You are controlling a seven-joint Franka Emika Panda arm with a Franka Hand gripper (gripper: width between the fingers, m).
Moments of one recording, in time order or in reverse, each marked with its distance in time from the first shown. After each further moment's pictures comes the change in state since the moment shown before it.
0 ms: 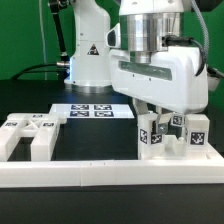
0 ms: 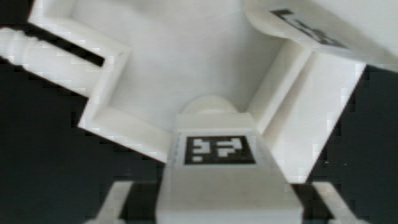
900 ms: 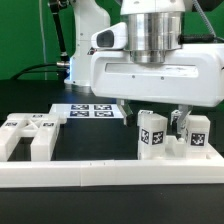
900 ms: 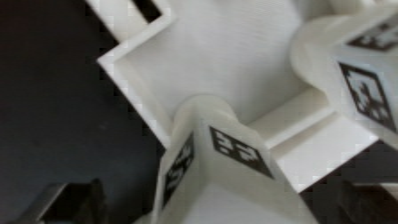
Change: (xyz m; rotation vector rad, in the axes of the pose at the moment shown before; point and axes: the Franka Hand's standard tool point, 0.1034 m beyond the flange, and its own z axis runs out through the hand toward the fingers) arm -0.001 -0.001 -0.001 -0.002 0.004 -0.697
